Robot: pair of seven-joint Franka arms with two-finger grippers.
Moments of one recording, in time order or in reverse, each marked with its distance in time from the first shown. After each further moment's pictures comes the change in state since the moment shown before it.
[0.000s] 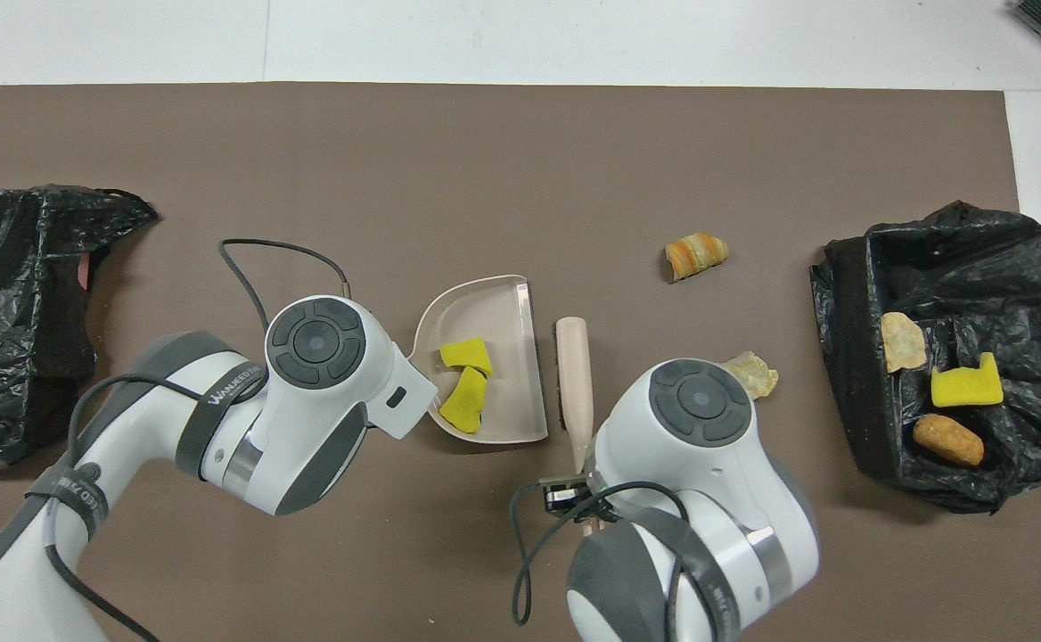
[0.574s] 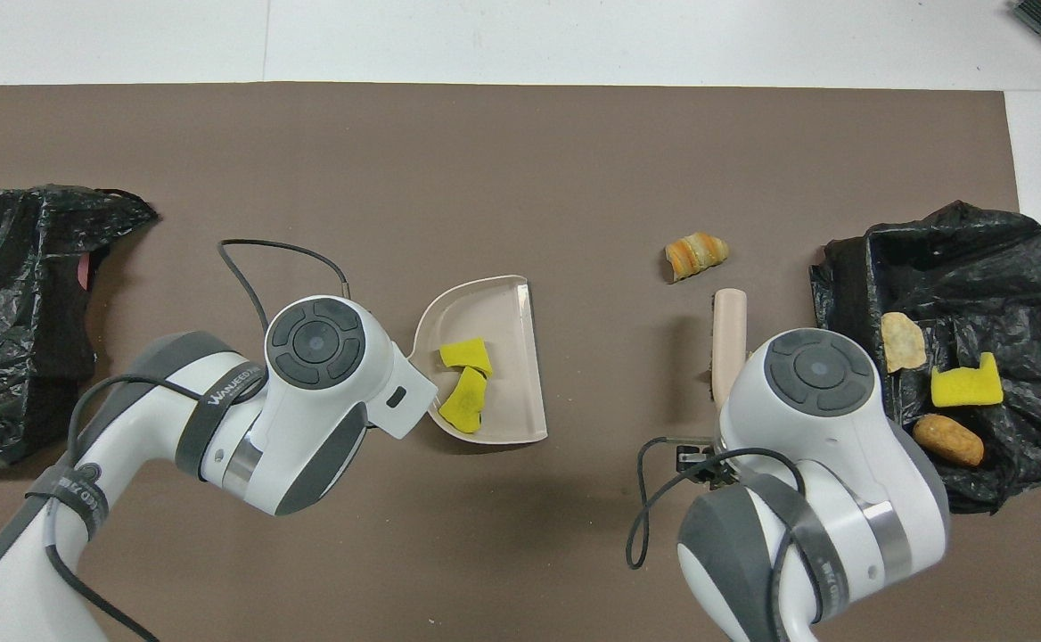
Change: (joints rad) left arm 0.000 0.000 -0.001 -0.001 0.000 0.000 -0.021; right arm -0.194 -0.086 -0.002 -0.079 -0.265 -0.076 0.077
